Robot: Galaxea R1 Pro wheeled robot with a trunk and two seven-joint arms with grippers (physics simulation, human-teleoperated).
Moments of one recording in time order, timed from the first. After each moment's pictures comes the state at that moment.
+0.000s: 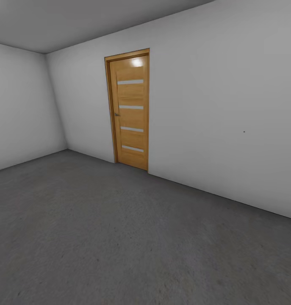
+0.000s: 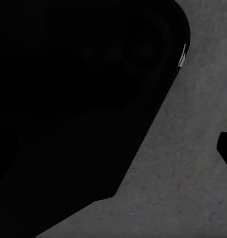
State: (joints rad) left arm 0.00 0.00 0.00 0.00 0.01 0.00 0.00; right arm 0.00 0.00 0.39 0.00 0.01 0.00 0.01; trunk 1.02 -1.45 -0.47
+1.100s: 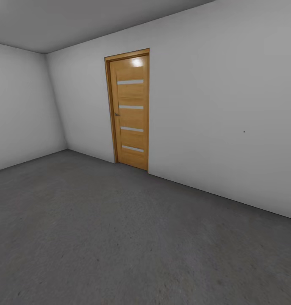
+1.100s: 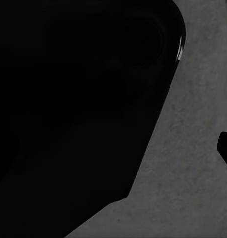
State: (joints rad) left arm 0.00 0.01 0.00 -0.01 0.00 0.00 0.00; right arm 0.00 0.00 0.27 0.00 0.00 0.00 0.00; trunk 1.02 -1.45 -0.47
